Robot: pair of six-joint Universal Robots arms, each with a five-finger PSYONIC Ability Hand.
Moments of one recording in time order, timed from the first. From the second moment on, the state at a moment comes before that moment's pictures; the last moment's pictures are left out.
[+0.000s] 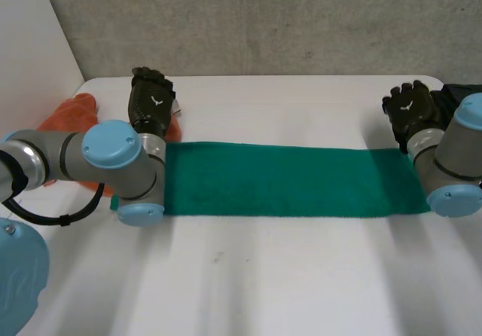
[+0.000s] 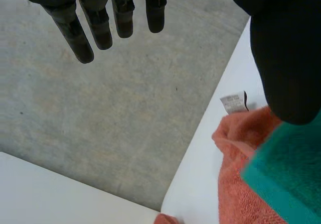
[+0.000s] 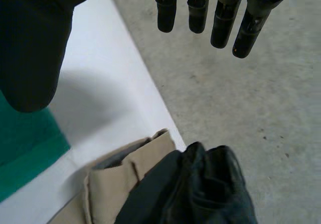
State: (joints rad) left arm 4.25 -2.42 -1.16 3.76 -1.80 4.03; right arm 1.72 -0.78 1.17 -0.33 1.49 2.30; left_hand 0.19 0.20 0.21 0.20 0.05; right_hand 0.20 0.22 0.21 0.23 0.06
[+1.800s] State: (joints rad) left arm 4.33 -1.76 -1.83 3.74 -1.73 3.74; right arm 2.26 -0.79 1.19 -0.42 1.09 2.44; left_hand 0.19 0.20 0.21 0.20 0.05; right_hand 0.96 1.13 1.13 1.14 0.95
